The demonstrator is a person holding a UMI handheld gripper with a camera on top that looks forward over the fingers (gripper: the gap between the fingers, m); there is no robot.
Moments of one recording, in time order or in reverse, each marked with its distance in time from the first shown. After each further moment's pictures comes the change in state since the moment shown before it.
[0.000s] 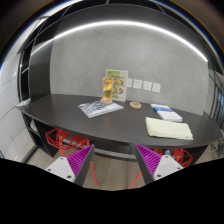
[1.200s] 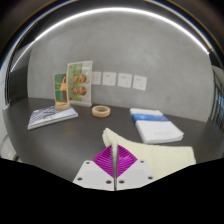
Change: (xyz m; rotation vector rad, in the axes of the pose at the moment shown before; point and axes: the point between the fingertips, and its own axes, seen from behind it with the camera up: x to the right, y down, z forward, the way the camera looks) arm 0.267 -0.045 0.279 0.039 0.032 -0.002
